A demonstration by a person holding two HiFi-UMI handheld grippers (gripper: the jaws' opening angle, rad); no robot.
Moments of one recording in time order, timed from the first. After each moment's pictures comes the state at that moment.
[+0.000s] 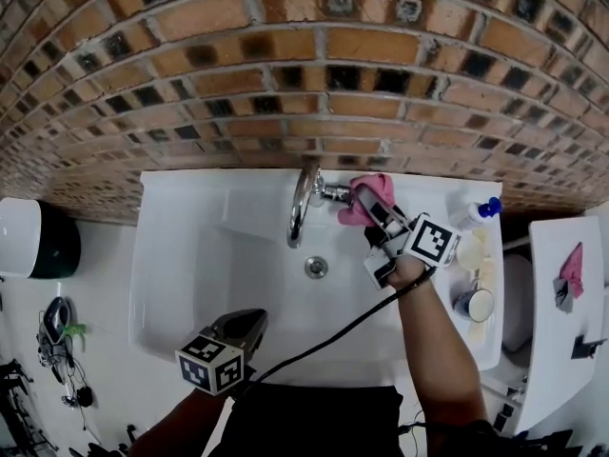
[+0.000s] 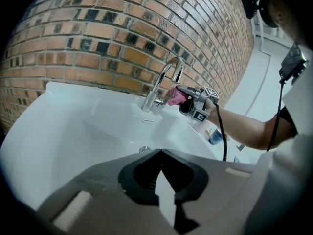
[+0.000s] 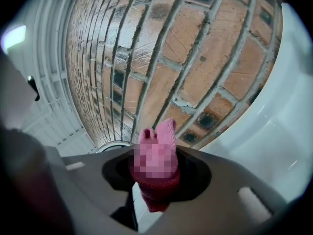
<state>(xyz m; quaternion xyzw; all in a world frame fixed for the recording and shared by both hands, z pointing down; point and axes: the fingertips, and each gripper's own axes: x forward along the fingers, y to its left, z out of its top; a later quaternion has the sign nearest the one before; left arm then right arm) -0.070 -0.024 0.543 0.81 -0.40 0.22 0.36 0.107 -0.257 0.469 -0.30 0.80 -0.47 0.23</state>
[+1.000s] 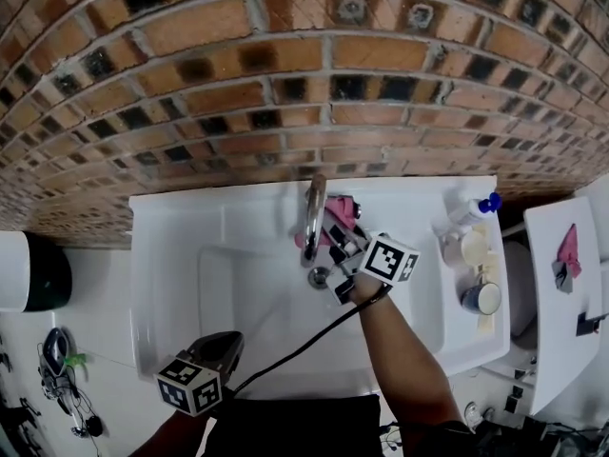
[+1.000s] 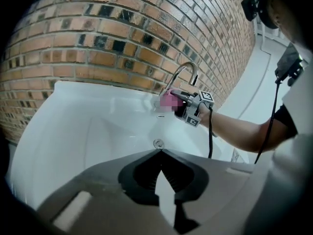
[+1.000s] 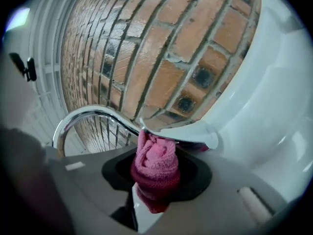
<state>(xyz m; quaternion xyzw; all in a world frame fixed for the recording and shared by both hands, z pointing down) -0.149 -0.021 0.548 0.81 -0.38 0.26 0.37 0.043 -0.256 0.538 -0.38 0.78 -0.47 0.19</state>
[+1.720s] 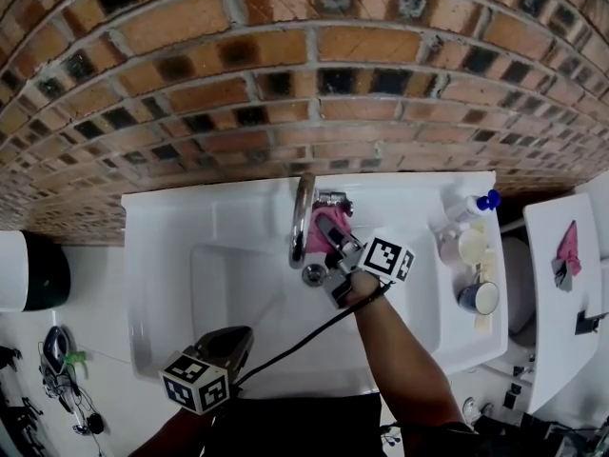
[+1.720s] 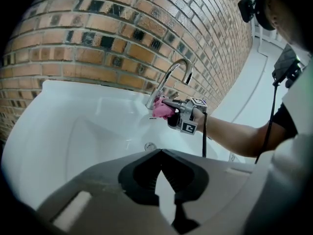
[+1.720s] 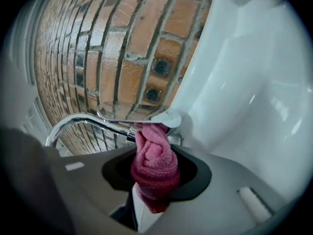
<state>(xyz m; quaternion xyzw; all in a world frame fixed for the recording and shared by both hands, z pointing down) -0.111 -0.032 0.546 0.82 -0.36 0.25 0.38 0.056 -0.247 0.584 -0.39 0.71 -0.56 0.18</state>
